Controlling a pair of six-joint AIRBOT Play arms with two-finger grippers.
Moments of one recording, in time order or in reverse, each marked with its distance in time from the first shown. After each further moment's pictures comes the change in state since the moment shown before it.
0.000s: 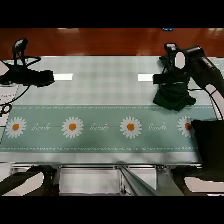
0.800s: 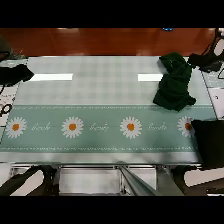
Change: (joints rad) left arm 0.190 0.127 -0.045 0.063 0.043 0.001; right arm -0.409 -0.190 0.187 0.048 -0.202 0.069
